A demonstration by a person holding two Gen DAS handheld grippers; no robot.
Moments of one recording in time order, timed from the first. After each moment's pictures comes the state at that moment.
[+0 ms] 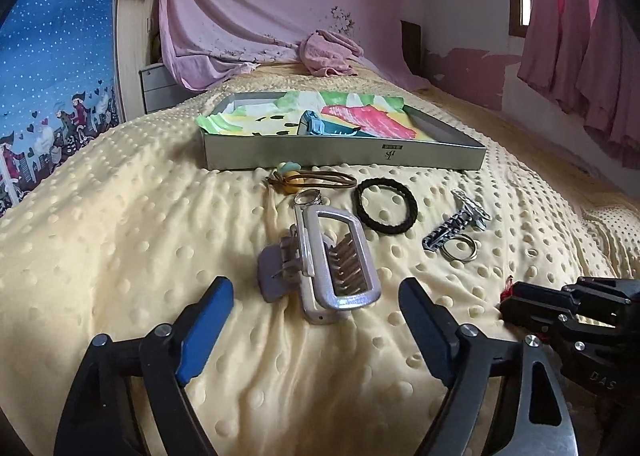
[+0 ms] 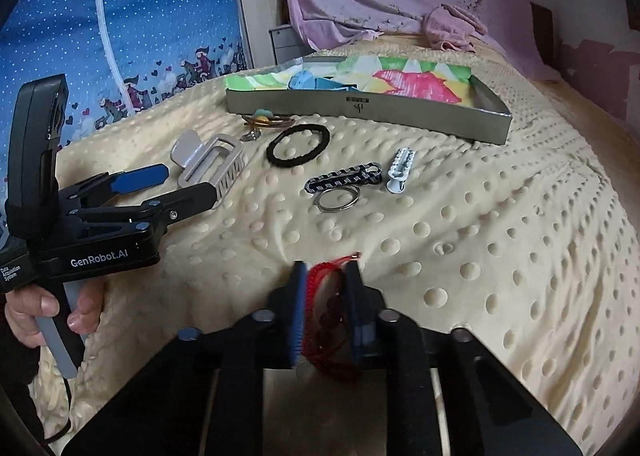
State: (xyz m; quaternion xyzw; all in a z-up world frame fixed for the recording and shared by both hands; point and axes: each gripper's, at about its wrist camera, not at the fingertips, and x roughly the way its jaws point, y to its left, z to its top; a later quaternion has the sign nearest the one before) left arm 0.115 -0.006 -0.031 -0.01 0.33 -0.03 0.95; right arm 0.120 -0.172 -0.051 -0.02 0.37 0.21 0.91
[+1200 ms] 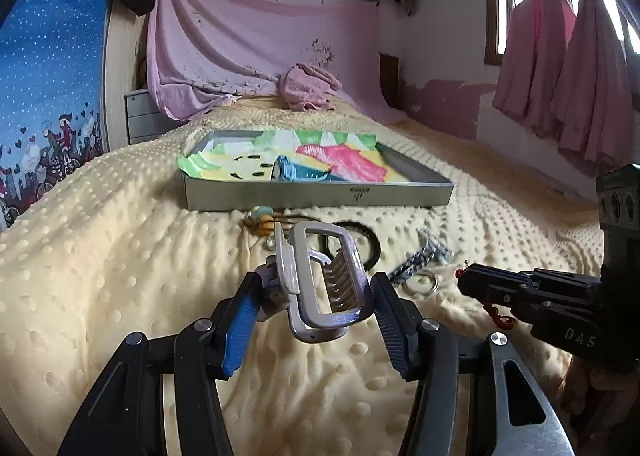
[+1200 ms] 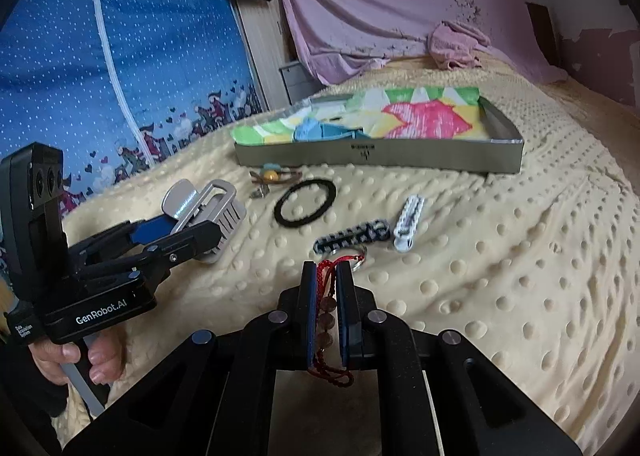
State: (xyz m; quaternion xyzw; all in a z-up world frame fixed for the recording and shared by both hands) left arm 0.105 -0.011 -0.011 -0.03 0.26 -0.07 0.96; right arm 0.138 -0.181 -0.041 0.06 0.31 0.25 0.92
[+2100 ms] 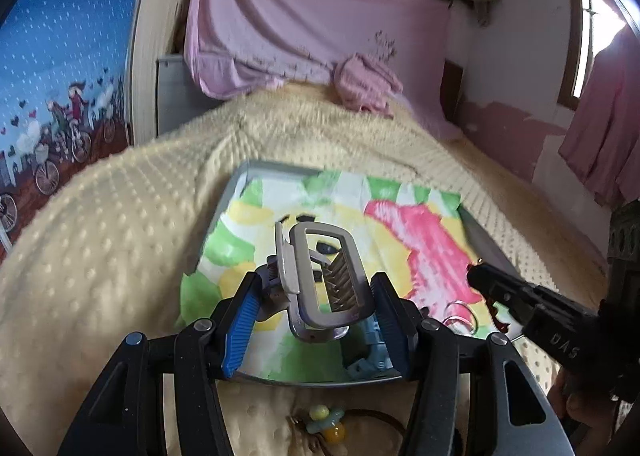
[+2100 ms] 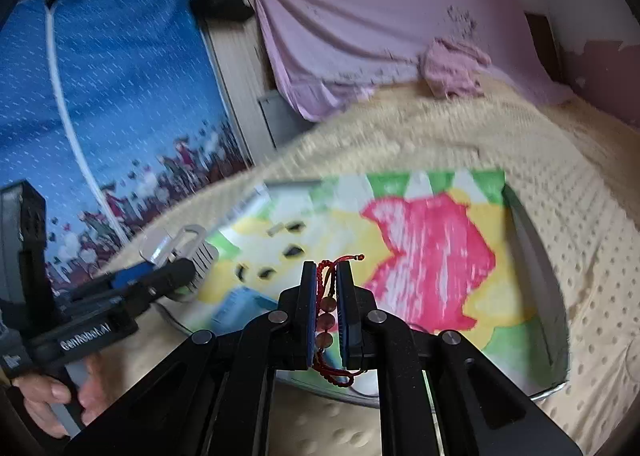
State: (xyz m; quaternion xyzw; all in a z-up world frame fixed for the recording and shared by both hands) left arm 0.291 0.040 0.018 -0.10 0.32 -0.01 0.94; right arm 0.328 -0.146 0.007 0.07 0.30 0.22 0.93
